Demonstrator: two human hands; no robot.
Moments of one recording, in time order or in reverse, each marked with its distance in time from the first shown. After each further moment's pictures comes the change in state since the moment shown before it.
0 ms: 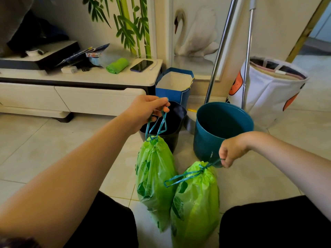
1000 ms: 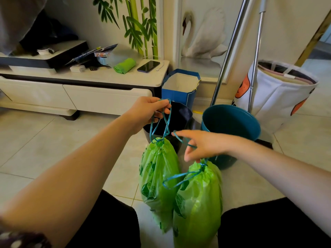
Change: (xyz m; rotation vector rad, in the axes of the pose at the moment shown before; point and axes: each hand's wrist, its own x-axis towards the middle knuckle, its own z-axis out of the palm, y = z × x) left_hand -0.002 -0.004 -0.015 0.003 0.027 -0.023; right_hand -0.022 -0.096 -0.015 0.389 0.275 -0.427
